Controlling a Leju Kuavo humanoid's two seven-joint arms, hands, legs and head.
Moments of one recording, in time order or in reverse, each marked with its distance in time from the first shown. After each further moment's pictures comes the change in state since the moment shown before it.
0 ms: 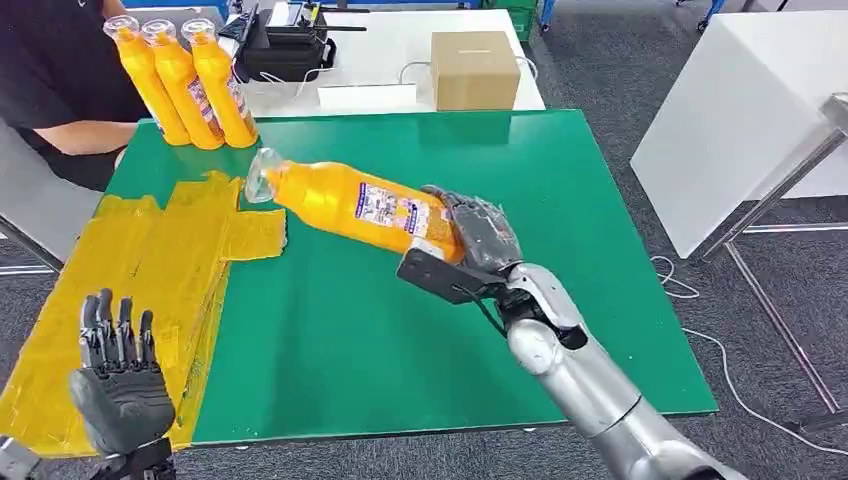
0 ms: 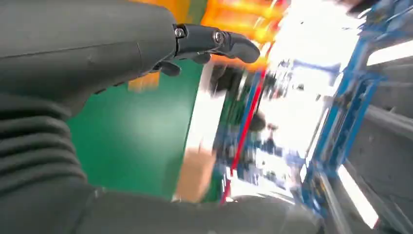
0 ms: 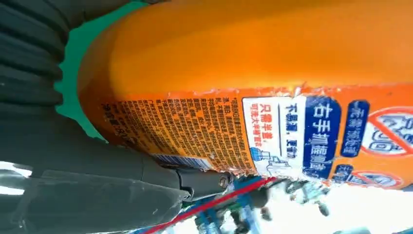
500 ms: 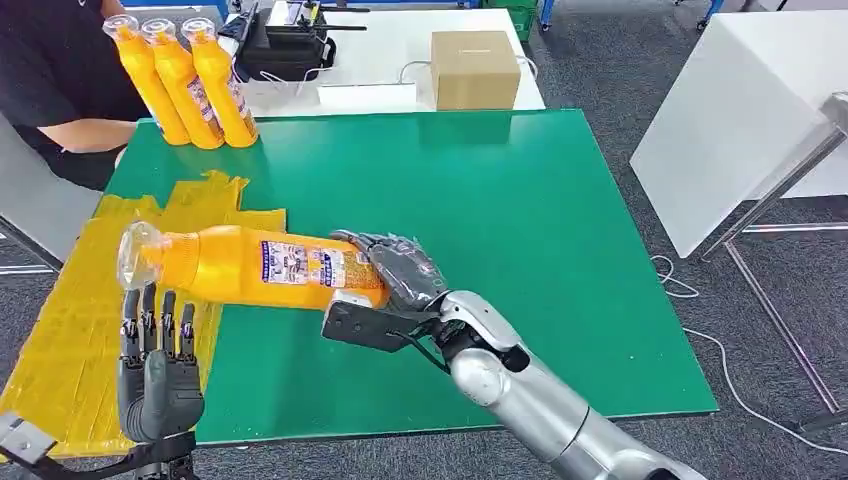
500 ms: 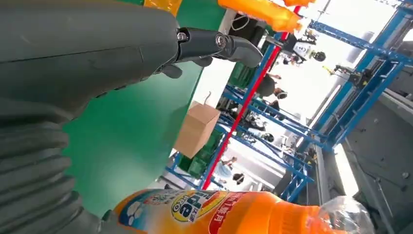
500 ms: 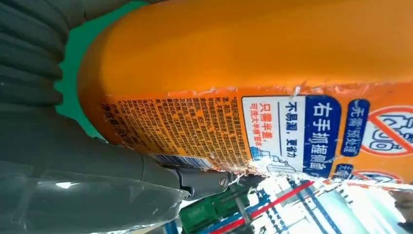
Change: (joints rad) left arm -0.032 -0.023 -0.024 0.057 0.094 -0.090 0.026; right arm -0.013 0.097 0.170 0.015 -0.100 0.021 -0.020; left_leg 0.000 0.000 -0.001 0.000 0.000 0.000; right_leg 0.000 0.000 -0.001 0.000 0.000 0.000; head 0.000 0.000
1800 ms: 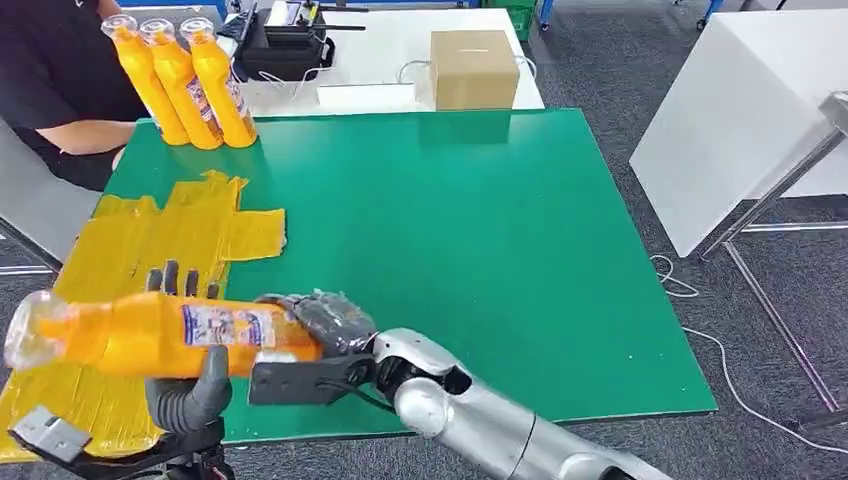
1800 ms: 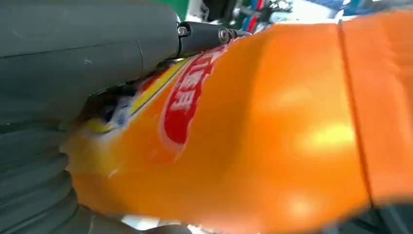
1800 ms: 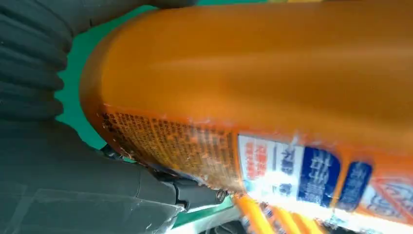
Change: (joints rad) left arm -0.053 0.032 -0.144 0.015 -0.090 0.044 -0.103; right arm -0.038 0.120 0.224 0.135 -0.117 0.102 0.003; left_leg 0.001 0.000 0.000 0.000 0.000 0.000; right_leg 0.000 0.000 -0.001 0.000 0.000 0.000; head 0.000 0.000
